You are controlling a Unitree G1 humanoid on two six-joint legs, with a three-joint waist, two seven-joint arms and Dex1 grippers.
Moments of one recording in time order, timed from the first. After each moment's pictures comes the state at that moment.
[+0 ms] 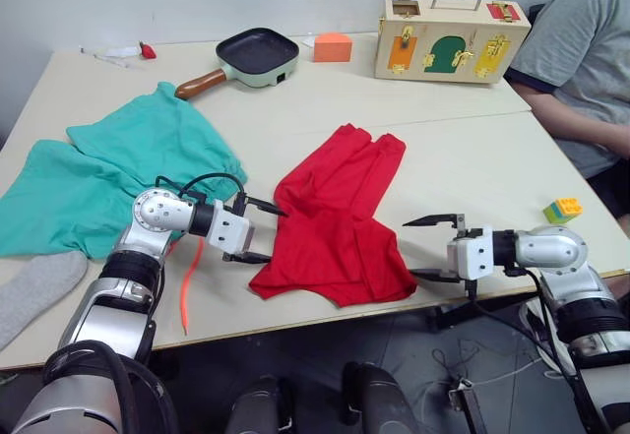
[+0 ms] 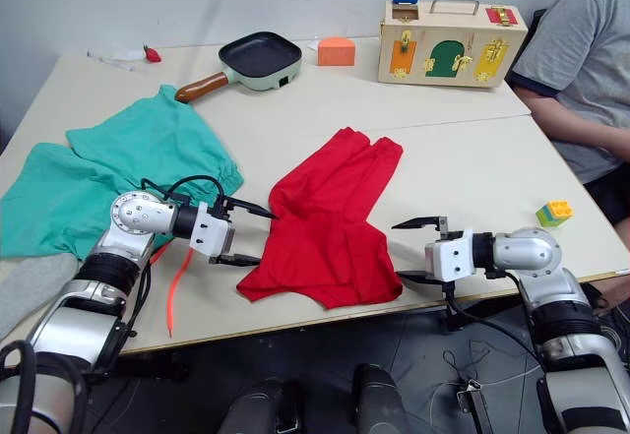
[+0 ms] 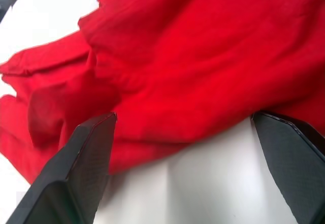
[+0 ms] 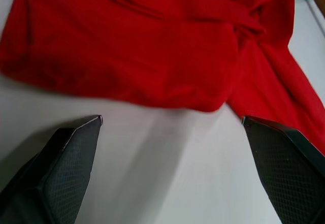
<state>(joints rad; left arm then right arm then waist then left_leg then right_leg) -0.83 0.57 -0.21 0.89 0.00 -0.93 -1.31 -0.54 -0.73 0.16 0.62 0.04 -0.89 1.22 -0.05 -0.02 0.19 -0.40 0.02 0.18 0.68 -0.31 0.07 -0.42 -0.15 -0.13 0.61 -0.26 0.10</state>
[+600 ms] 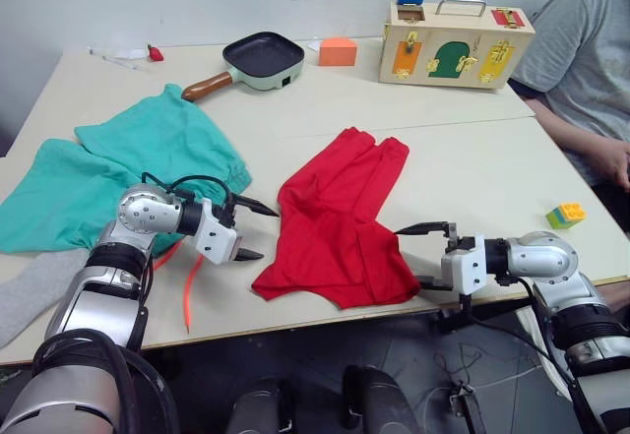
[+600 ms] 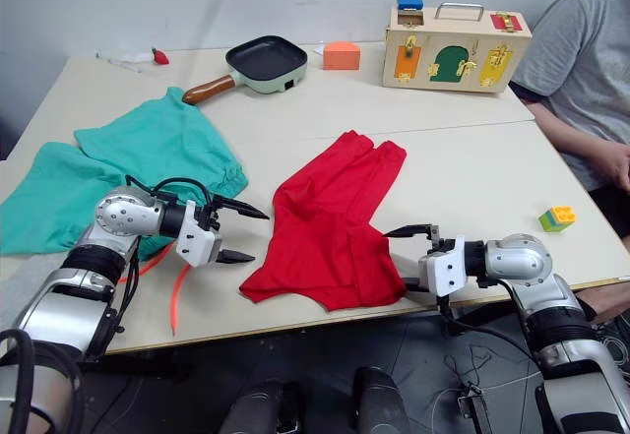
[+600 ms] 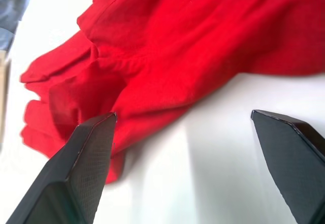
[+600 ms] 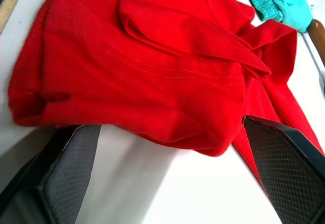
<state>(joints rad) -0.91 0.64 -0.25 1.07 0.12 -1.25 -1.18 -0.49 -0.75 0.19 0.59 0.04 -0.97 1.17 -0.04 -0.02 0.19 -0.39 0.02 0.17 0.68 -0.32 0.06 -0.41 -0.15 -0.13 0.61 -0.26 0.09</state>
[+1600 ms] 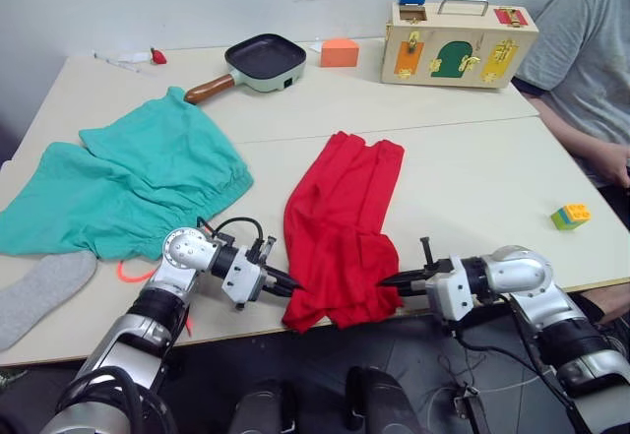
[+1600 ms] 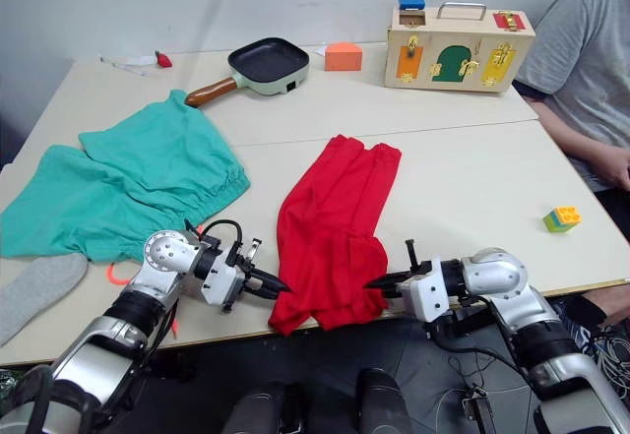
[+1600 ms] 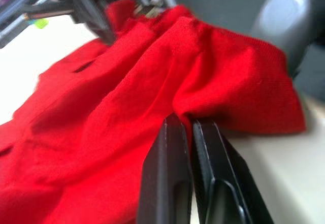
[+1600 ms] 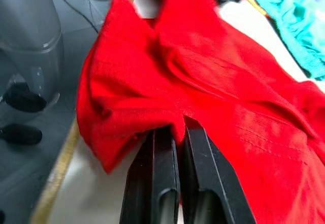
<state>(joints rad) -0.58 0.52 -0.35 0.60 -0.31 -0.80 -1.50 -0.38 -0.76 0.30 0.35 0.21 -0.82 1.26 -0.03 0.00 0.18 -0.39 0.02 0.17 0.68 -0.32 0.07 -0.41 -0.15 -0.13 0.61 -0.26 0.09</state>
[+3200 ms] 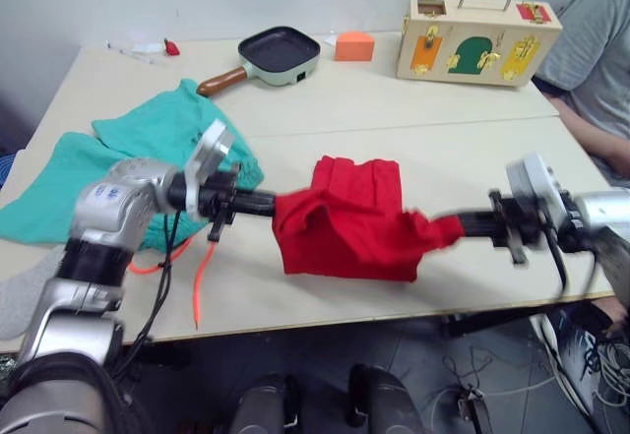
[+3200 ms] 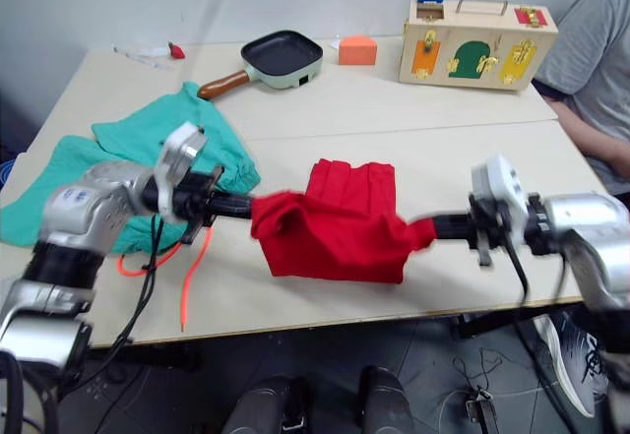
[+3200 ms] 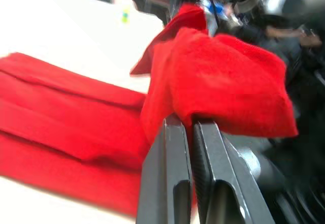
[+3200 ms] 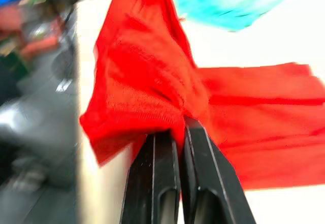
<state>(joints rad) -0.94 0.62 -0.16 0.45 -0.56 0.58 -1.34 -0.62 -0.87 0.02 0.22 0.59 0.34 1.32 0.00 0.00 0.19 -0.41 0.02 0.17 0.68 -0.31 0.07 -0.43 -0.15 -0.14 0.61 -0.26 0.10</state>
